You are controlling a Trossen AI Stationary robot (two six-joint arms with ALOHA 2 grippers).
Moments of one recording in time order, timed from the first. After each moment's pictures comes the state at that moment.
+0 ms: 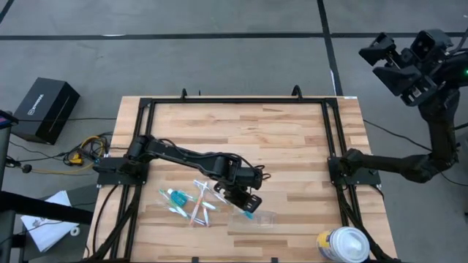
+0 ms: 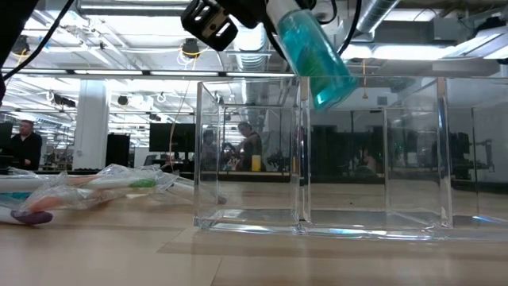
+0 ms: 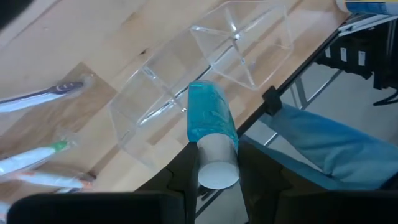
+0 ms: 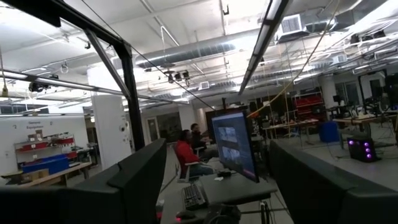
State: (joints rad) left arm -0.23 2.08 1.91 -0.96 0.33 -1.20; right arm -0.84 0.99 1.80 -0.21 -0.87 0.64
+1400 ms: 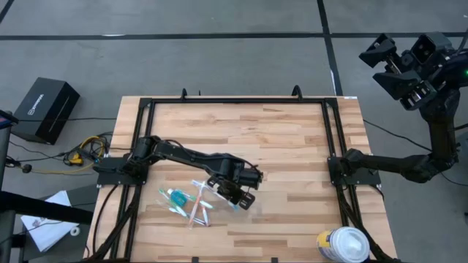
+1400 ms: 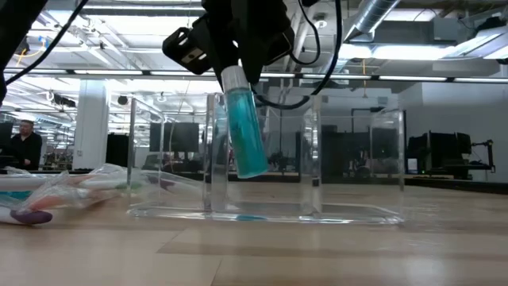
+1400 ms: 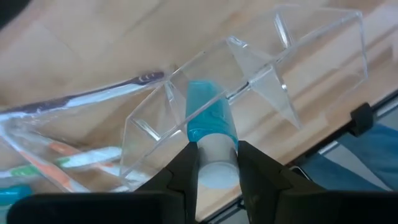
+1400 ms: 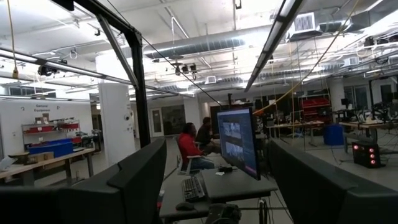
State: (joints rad) left arm -0.21 2.14 1.91 -1.16 0.26 -1.14; right arm -0.84 0.99 1.80 -0.21 -0.92 0.59
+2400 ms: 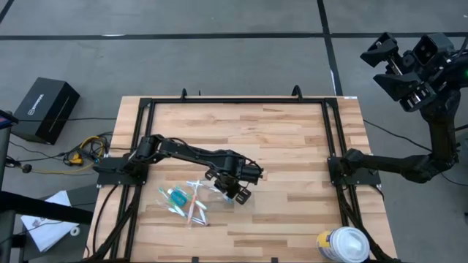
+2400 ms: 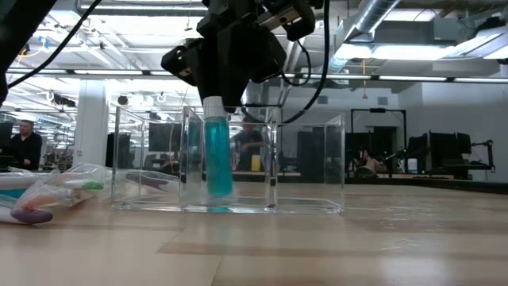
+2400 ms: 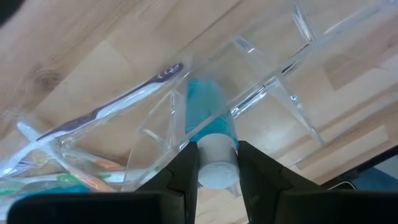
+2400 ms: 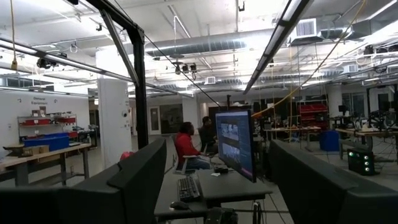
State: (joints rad) left arm -0.17 2.17 1.91 -1.27 0.23 -1.05; right arm -0.84 0.99 1.80 -0.21 -0.92 0.55
